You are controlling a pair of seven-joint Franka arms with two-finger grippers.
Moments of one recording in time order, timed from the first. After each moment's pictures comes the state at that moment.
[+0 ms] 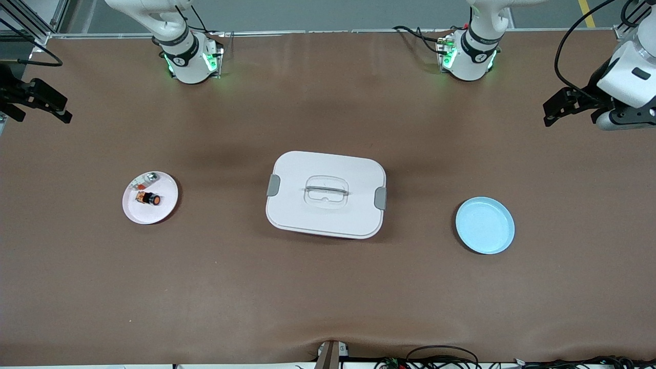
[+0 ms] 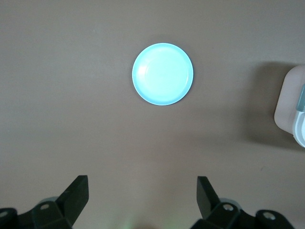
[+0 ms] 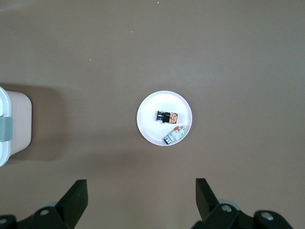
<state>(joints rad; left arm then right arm) 0.03 -0.11 -0.13 -1.69 0.04 1.57 -0.13 -0.02 -0.15 -0.02 -1.67 -0.01 1.58 0.01</state>
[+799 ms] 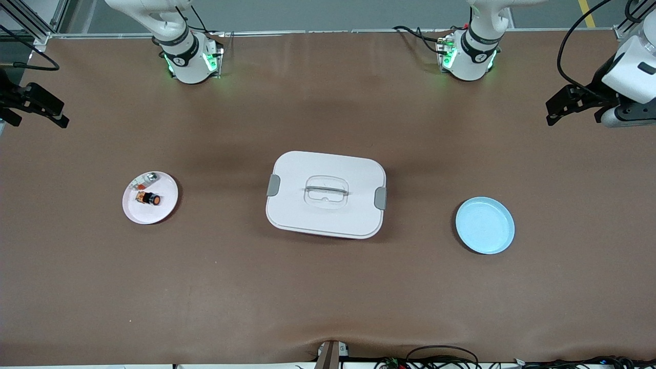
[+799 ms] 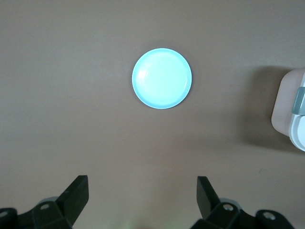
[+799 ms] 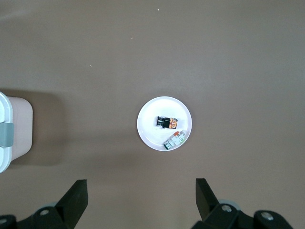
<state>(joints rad) 0.03 -0.11 -0.13 -1.67 0.04 1.57 -0.13 -0.02 -0.11 -0.02 -1.63 -0.01 1.58 0.01</state>
